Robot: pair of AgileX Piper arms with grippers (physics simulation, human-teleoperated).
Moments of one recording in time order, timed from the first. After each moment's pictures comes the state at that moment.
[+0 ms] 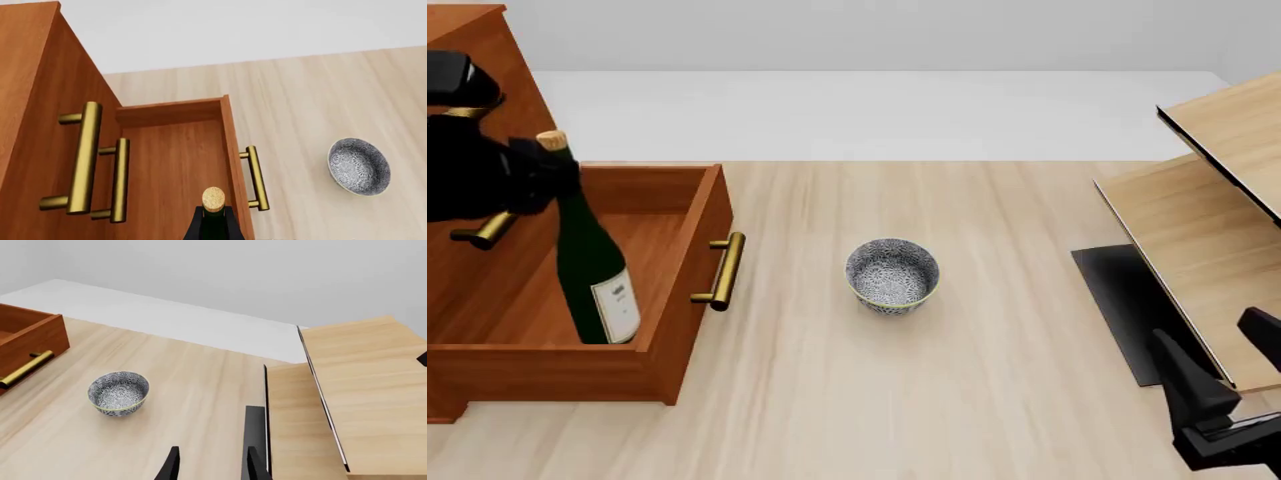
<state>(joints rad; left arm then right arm) -0.13 0.99 -0.80 0.45 -0.01 0.16 0.12 0.00 0.03 -0.14</state>
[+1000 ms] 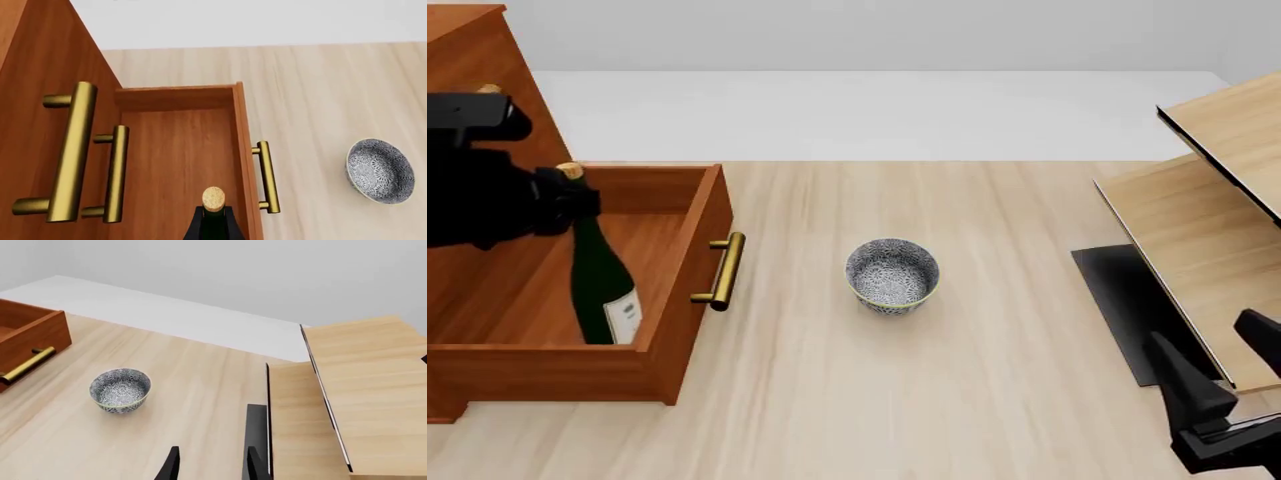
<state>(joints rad) -0.09 1.09 -0.74 0.36 -0.04 0.17 0.12 0.00 0.04 -0.14</state>
